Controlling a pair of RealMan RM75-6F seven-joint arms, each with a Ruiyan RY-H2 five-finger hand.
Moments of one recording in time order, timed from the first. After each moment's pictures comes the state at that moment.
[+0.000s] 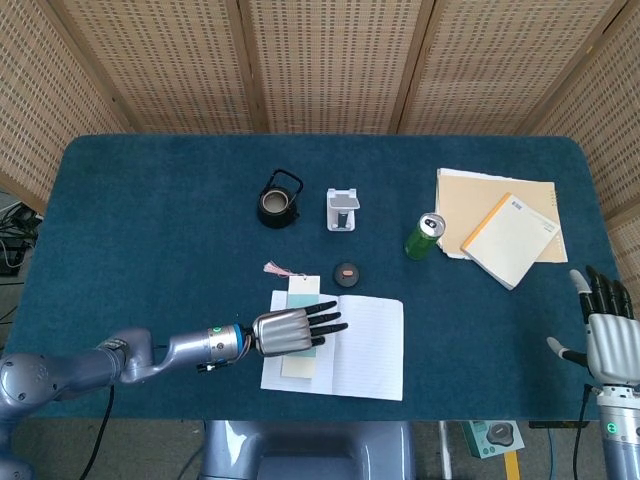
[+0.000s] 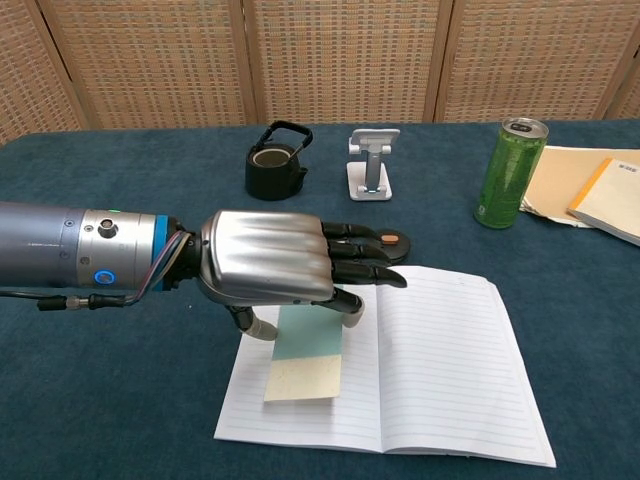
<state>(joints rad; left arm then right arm) -1.10 -1.65 0.15 -1.10 1.96 0.96 0.12 0.11 -1.27 0.14 -1.37 -1.41 1.47 0.03</state>
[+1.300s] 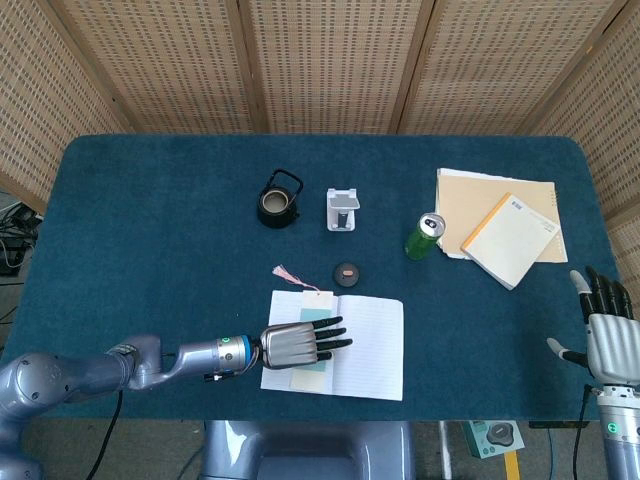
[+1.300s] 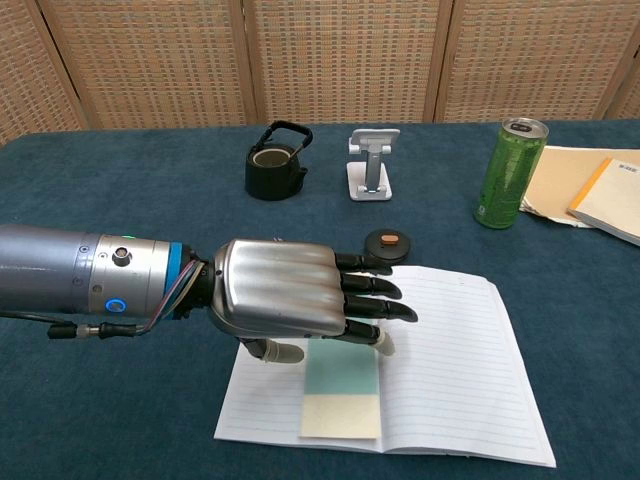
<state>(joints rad) -1.11 -1.68 0.17 -1.12 1.94 0.93 0.14 0.11 -1.26 0.14 -1.38 -1.40 1.46 0.04</state>
